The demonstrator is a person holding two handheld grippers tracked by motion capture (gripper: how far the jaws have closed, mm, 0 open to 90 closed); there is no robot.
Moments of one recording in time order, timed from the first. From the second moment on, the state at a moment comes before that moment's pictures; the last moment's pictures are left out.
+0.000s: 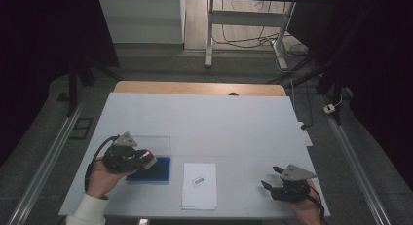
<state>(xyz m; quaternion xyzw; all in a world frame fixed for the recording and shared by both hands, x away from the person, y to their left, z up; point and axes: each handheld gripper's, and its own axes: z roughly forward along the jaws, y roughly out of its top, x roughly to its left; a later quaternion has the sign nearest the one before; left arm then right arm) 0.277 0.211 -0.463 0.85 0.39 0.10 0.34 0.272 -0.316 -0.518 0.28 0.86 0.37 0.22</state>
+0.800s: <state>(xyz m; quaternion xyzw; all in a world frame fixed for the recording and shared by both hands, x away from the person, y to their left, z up) 0.282 0.202 -0.489 0.87 0.39 0.09 0.29 0.272 -0.316 -0.518 0.28 0.86 0.37 0.22</state>
